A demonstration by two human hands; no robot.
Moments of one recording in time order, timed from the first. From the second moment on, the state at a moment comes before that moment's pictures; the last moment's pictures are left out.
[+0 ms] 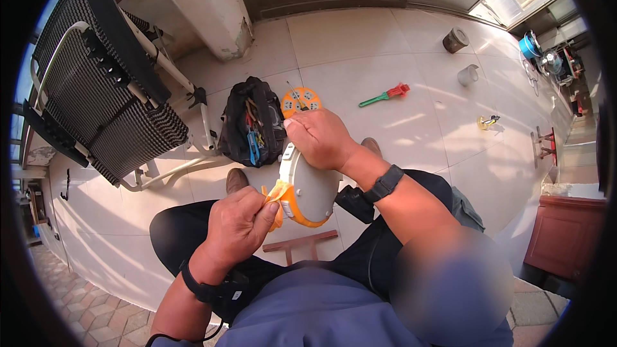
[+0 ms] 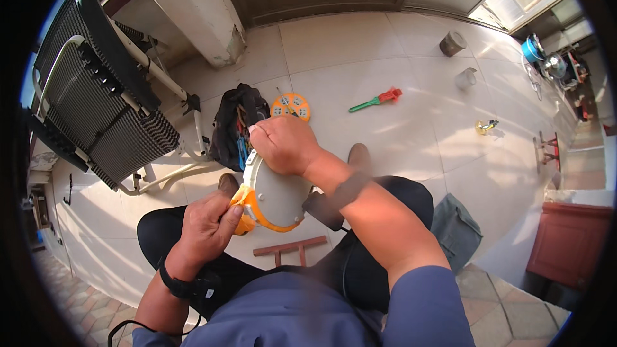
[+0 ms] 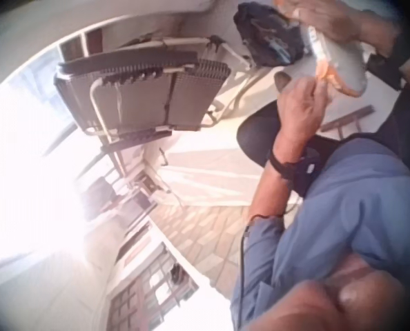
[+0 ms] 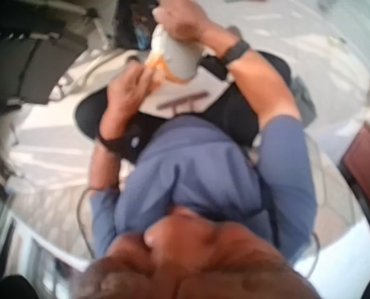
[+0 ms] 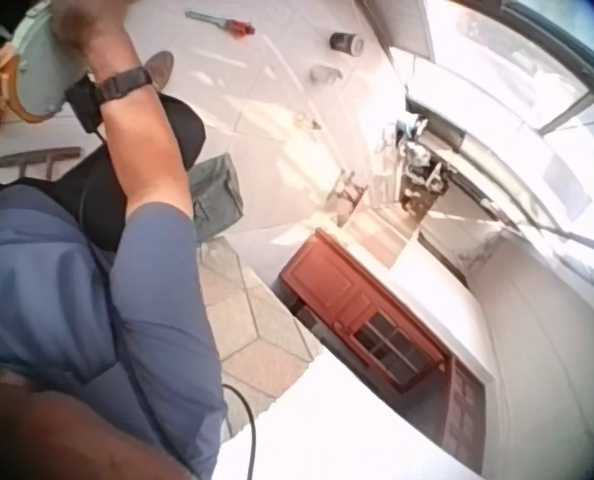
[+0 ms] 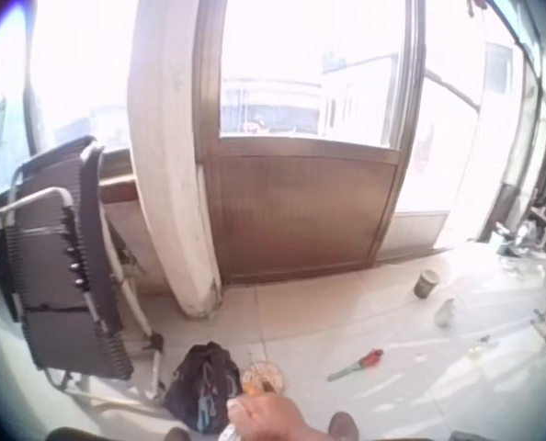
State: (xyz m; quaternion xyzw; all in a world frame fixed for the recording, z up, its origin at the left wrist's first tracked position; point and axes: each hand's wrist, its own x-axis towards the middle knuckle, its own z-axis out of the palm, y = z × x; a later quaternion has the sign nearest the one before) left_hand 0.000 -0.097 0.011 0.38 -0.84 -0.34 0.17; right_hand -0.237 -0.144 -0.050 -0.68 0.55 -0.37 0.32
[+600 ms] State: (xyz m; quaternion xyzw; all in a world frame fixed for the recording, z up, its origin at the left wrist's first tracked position) left_hand -0.028 -0.129 0.015 0.36 -0.90 -0.25 0.07; right_hand -0.242 -0.149 -0.042 -0.71 0.59 -0.28 0.26
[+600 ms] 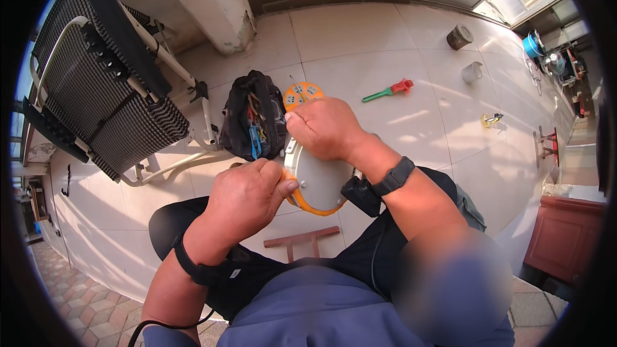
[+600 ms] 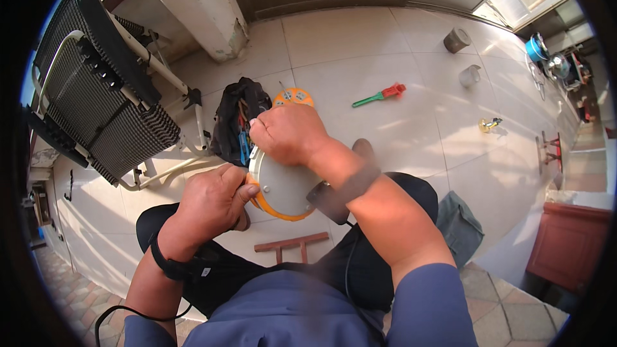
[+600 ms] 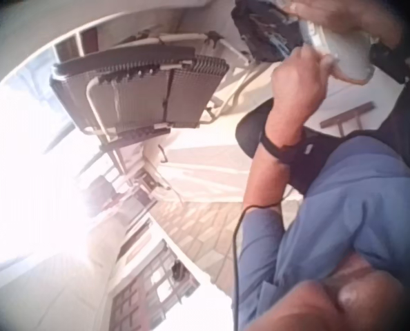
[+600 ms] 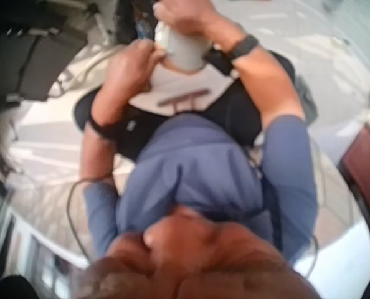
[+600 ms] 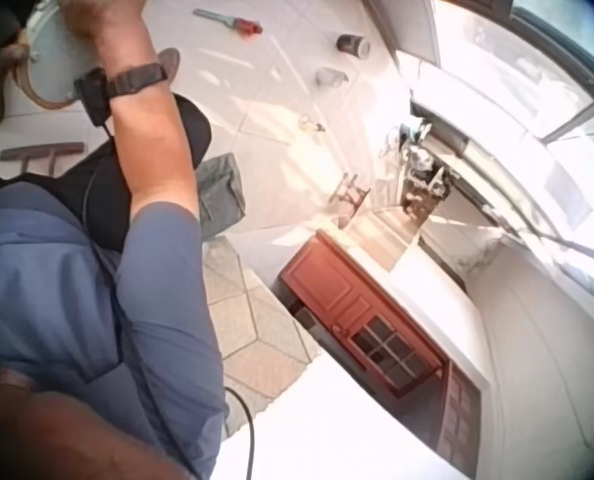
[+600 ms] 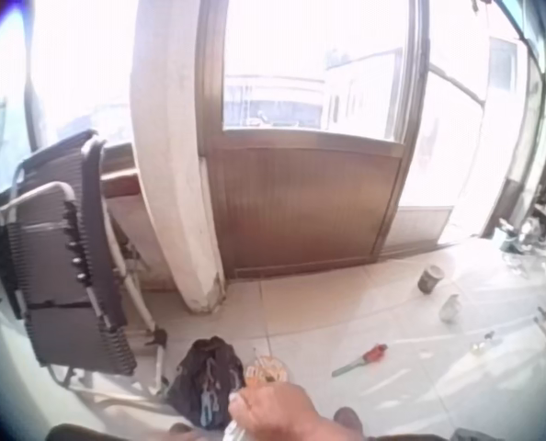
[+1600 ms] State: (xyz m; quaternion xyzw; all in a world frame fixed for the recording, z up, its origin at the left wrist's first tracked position) left_hand -0.009 -0.099 0.040 0.33 -0.86 -0.38 0.07; right_hand -0.242 -0.143 -0.053 -0.69 0.53 -0.38 0.31
